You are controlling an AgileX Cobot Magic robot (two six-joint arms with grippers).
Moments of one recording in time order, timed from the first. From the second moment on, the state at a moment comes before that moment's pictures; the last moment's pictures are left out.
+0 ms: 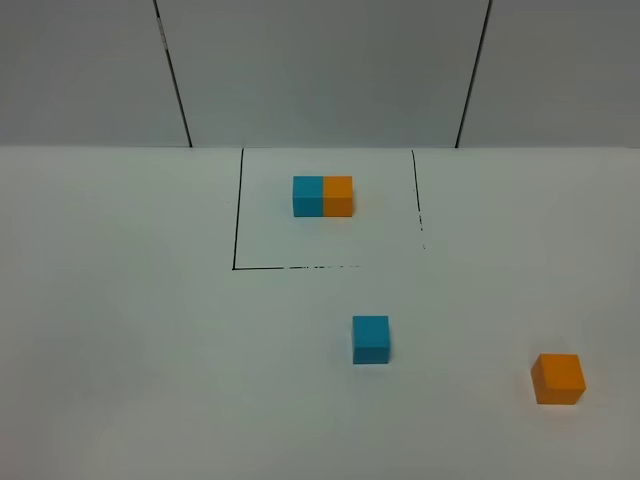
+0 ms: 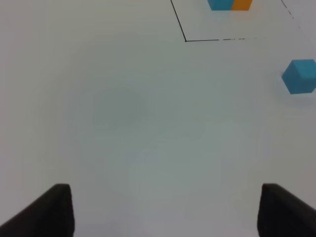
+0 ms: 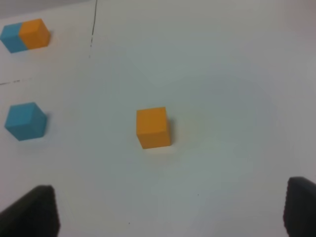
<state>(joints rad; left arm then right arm) -0.02 -0.01 -0.50 -0.17 1.07 0.08 -0.02 -0.01 -0.49 0.09 1.05 -0.02</state>
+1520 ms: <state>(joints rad) -0.02 -0.01 -0.50 -0.17 1.07 0.08 -0.02 0.29 -0.50 0.11 1.03 0.16</state>
